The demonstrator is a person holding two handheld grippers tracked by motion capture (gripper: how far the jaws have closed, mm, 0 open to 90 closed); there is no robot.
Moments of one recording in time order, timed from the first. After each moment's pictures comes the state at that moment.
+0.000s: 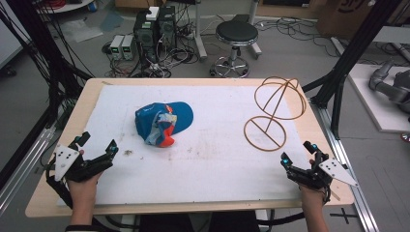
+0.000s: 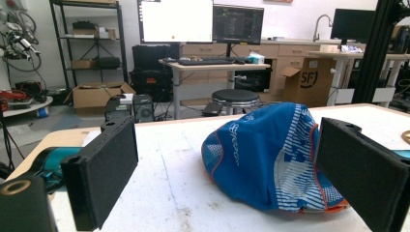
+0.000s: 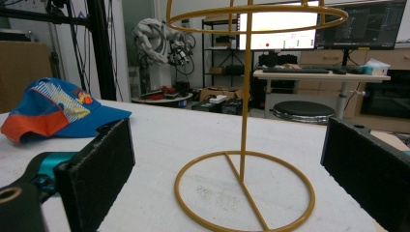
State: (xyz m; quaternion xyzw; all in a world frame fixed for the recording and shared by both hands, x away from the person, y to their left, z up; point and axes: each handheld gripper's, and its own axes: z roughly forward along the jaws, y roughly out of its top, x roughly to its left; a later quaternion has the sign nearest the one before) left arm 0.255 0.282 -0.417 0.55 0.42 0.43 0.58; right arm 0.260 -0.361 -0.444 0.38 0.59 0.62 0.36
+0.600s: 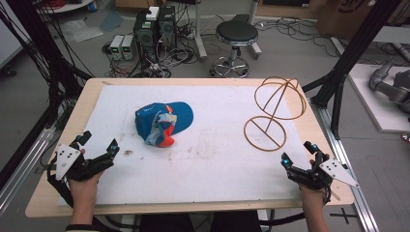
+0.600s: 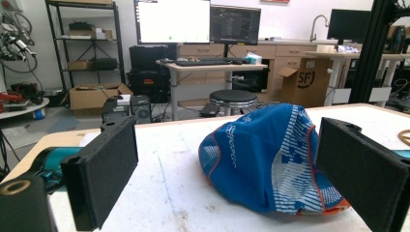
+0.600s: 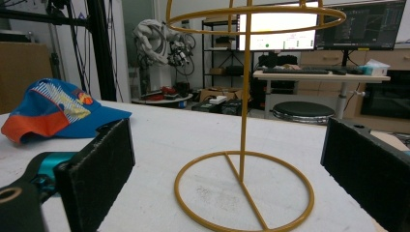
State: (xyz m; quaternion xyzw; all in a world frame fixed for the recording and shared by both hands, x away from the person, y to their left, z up) left arm 0.258 0.280 -0.416 0.55 0.42 0.42 0.58; right arm 0.259 -0.363 -0.444 0.37 0.58 0.62 0.37
